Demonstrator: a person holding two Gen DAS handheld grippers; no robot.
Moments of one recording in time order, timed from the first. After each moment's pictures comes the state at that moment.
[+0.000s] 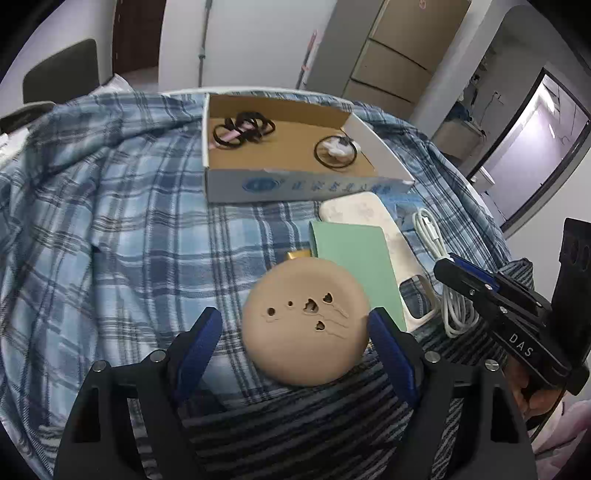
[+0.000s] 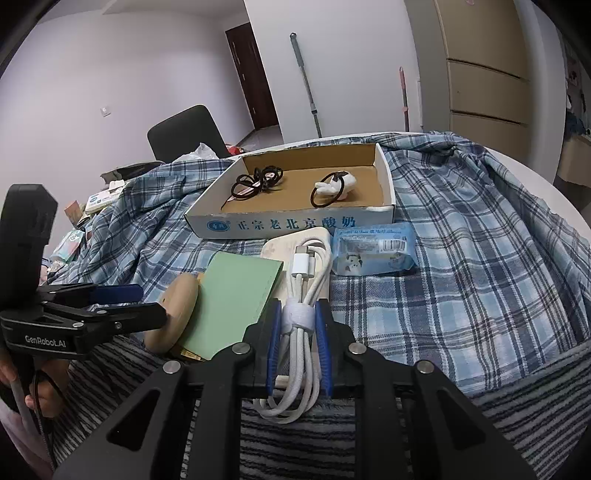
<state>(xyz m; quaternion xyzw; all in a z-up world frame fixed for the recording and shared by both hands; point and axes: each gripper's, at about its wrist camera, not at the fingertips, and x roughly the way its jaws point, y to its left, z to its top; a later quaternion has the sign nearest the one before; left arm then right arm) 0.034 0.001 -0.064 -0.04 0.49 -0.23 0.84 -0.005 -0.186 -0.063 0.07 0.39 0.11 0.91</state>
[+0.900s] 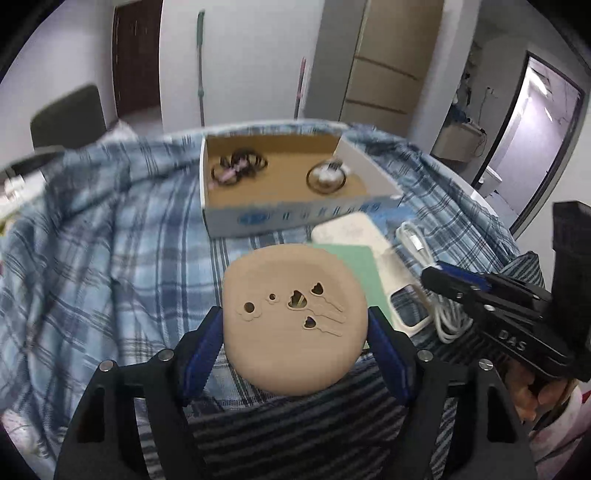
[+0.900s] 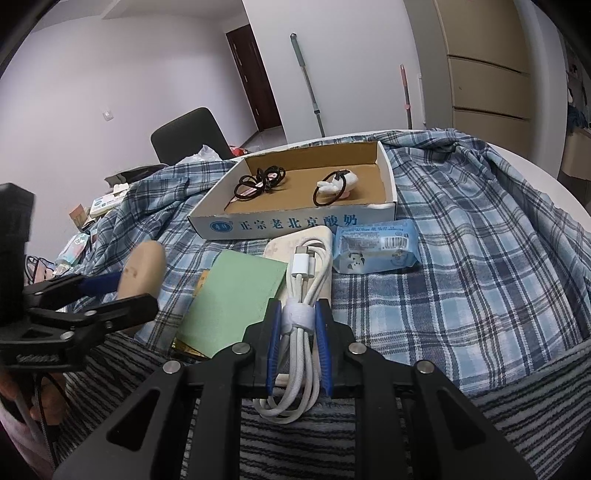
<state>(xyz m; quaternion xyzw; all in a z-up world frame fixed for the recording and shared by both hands) 0.003 -0.015 -0.036 0.02 0.42 -0.20 0.89 -0.007 -0.189 -0.065 0.08 0.38 0.11 0.91</state>
